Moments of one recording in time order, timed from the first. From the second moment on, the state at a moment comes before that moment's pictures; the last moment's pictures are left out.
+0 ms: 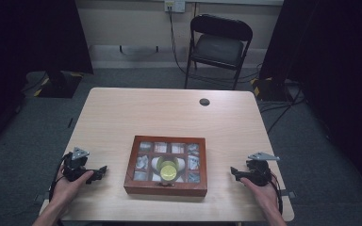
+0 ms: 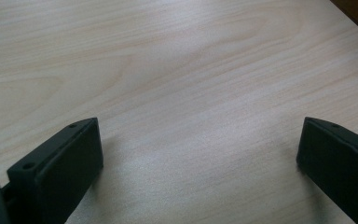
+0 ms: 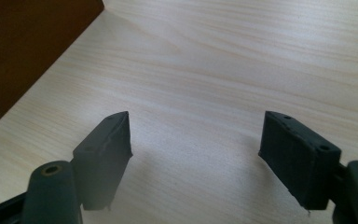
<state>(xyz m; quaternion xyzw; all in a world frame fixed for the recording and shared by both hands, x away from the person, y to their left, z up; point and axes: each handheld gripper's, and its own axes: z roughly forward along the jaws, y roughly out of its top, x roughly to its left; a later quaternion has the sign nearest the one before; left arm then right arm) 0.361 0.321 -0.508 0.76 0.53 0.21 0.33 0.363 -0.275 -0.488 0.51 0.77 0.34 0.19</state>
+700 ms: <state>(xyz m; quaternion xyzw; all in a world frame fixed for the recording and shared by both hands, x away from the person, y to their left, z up) 0.361 0.321 -0.508 0.76 0.53 0.21 0.32 0.356 -0.270 -0.467 0.48 0.75 0.42 0.18</state>
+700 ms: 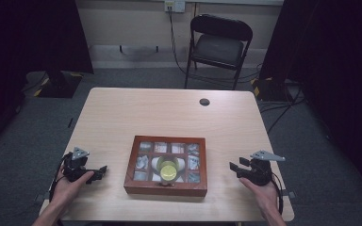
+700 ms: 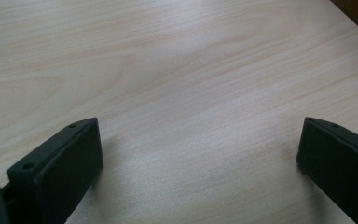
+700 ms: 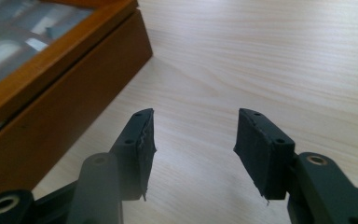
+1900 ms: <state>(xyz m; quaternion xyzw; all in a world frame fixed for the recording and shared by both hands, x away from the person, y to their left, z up) 0.361 0.321 -0.508 0.76 0.53 0.21 0.32 0.339 -0.212 -0.415 0.34 0.80 0.49 0.07</state>
